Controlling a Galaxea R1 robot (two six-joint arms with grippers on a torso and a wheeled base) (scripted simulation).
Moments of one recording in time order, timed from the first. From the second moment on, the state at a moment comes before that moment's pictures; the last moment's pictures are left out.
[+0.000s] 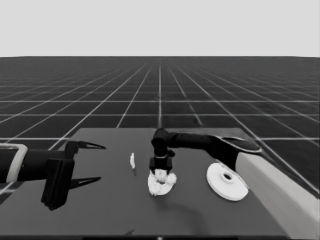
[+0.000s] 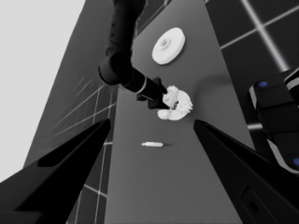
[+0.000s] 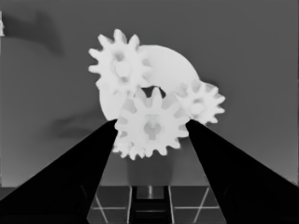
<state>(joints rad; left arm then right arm) -0.34 1.75 -0.42 0.31 0.68 0.35 -0.07 3.07 -1.73 -0.26 -1.51 1.35</state>
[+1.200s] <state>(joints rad) -0.34 1.75 -0.42 0.31 0.68 0.35 -0.11 3.07 -1.75 -0.28 -1.51 1.52</state>
